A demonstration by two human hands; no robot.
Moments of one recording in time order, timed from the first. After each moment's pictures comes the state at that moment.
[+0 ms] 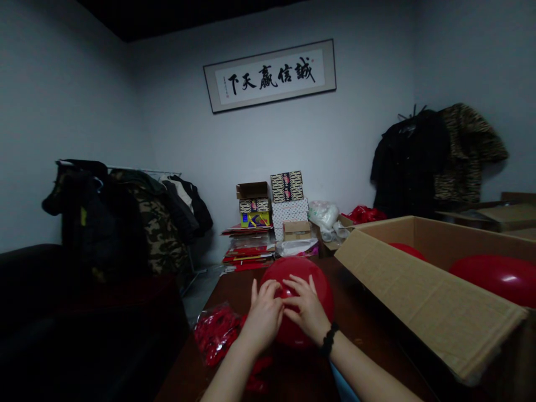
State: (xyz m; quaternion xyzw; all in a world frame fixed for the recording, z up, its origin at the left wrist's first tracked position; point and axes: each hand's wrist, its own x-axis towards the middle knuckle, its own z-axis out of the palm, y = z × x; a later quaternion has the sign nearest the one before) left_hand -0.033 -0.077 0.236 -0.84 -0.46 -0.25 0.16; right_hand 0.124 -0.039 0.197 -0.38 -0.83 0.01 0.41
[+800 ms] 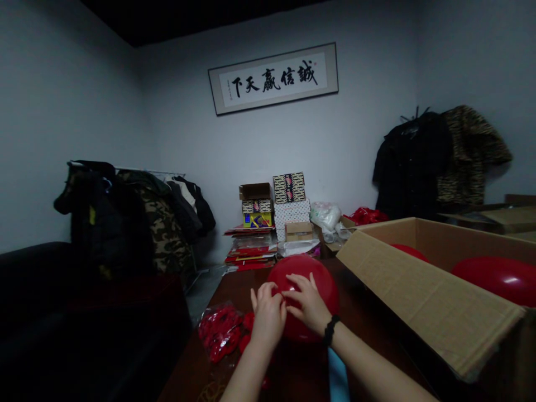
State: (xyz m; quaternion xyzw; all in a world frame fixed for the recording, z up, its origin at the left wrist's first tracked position) left_hand -0.022 -0.079 0.213 -0.73 -0.57 -0.34 0.15; right_hand 0.128 -0.035 0.198 -0.35 -0.84 0.03 0.42
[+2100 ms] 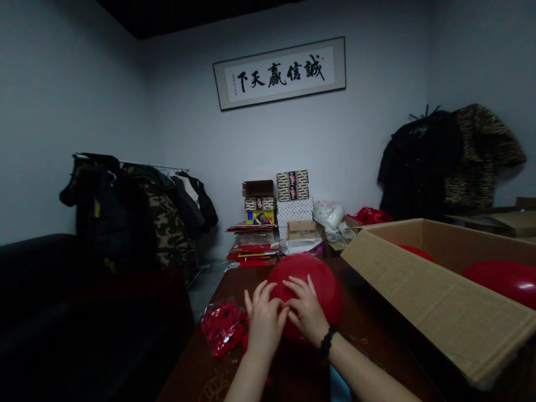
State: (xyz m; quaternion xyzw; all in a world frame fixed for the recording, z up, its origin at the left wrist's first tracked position) left_hand -0.039 -0.096 0.212 -0.73 -0.55 -0.37 0.17; right_hand 0.101 -0.041 0.179 -0.33 -0.84 -0.05 0.43
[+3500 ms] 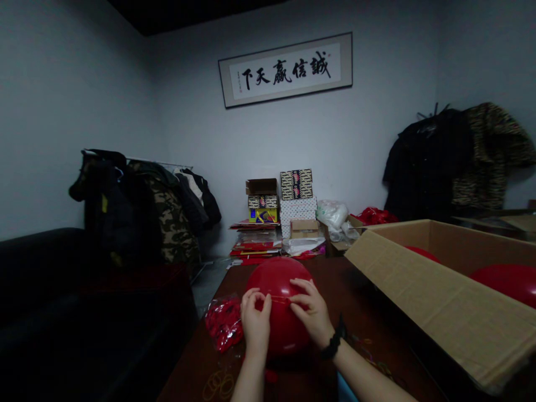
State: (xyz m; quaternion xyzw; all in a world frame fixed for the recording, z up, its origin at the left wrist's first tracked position) left_hand -0.070 -0.070 0.182 -0.51 -0.56 -0.66 -0.01; right_hand 0.096 -0.044 0.173 -0.32 -0.75 0.10 0.57
